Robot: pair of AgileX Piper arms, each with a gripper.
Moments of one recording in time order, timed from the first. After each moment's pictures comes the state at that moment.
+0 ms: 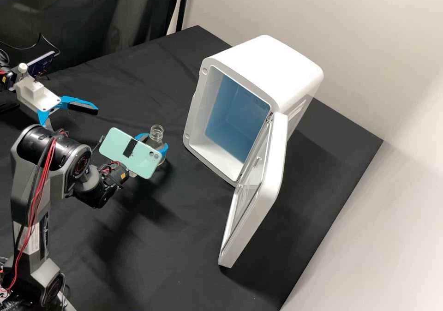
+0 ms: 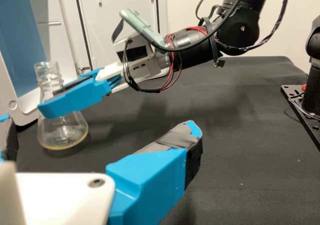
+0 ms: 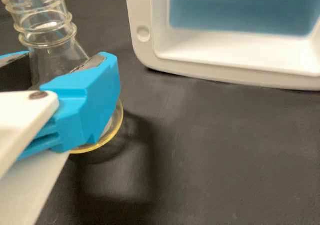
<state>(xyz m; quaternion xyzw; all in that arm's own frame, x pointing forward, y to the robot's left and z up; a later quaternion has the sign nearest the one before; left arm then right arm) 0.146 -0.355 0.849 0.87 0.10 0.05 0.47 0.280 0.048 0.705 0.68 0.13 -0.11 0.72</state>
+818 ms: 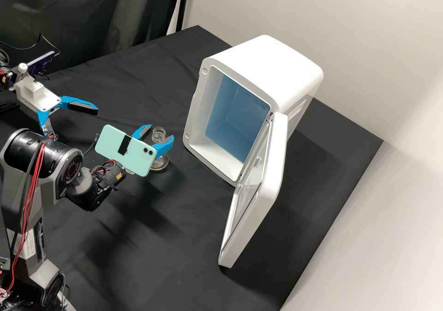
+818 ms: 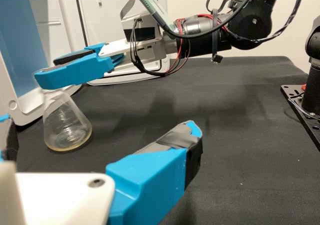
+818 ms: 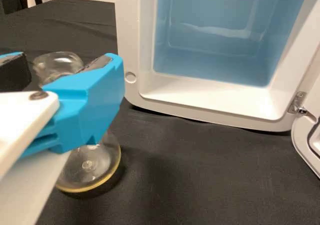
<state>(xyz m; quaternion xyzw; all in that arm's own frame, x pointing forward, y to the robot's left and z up) 0.146 -0.355 0.849 0.87 0.10 0.05 0.47 0.268 0.059 0.721 0.66 0.11 -0.04 0.74</state>
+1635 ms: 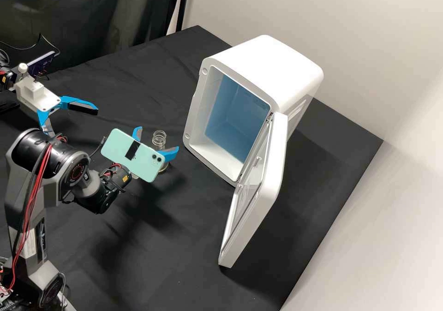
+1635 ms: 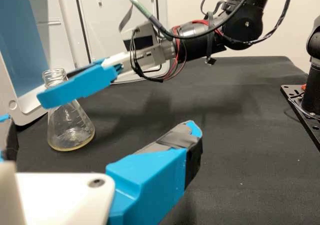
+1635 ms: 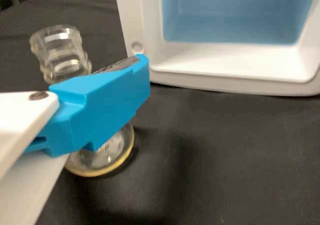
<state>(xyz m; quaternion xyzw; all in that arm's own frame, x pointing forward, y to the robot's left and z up) 0.146 -0.355 0.849 0.87 0.10 0.05 0.47 0.274 0.041 0.720 0.70 0.13 -0.10 0.70</state>
